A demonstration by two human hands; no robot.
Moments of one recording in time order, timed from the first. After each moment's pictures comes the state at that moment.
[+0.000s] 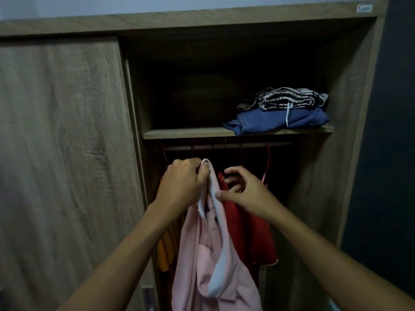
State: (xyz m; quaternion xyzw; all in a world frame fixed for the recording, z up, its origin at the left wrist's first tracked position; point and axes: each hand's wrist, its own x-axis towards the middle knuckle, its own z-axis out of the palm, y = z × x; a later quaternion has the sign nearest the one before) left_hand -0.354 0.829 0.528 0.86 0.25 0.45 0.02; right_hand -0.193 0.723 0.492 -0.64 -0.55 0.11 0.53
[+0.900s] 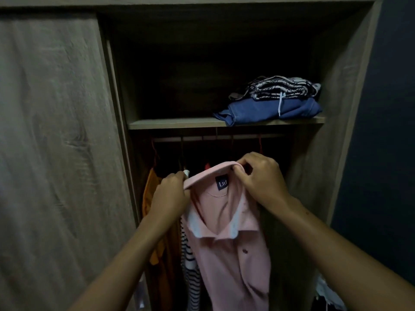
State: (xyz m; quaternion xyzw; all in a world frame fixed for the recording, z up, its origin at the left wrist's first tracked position) left_hand -0.344 0.850 0.472 0.86 0.36 0.36 0.07; right_hand -0.154 0.717 0.494 -0.66 -0.55 -0.28 0.43
